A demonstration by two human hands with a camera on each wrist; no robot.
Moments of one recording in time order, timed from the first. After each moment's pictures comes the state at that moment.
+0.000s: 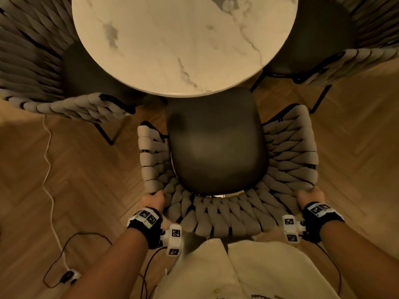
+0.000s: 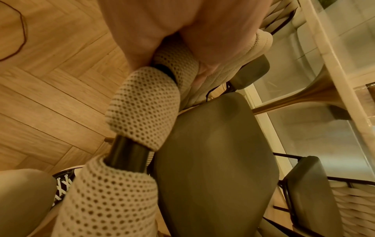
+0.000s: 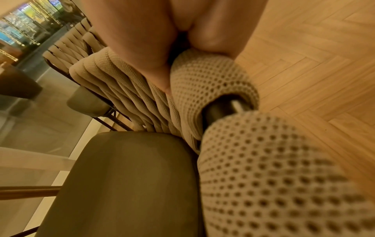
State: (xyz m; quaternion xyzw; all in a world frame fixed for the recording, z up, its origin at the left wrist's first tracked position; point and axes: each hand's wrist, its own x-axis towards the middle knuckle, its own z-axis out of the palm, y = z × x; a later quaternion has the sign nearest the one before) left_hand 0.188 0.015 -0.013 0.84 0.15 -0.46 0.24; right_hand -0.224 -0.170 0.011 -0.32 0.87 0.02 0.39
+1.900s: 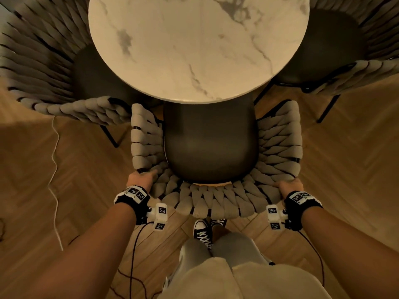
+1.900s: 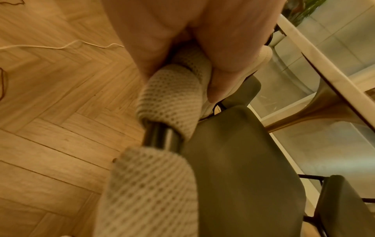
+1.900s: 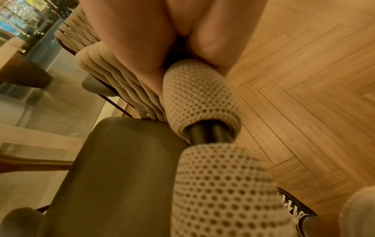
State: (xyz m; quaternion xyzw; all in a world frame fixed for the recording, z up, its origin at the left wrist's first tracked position) left_hand 0.280 -0.028 -0.011 0.88 0.07 -0.41 0.23; right_hand -0.144 -0.201 -0.018 -0.28 0.85 0.00 0.46
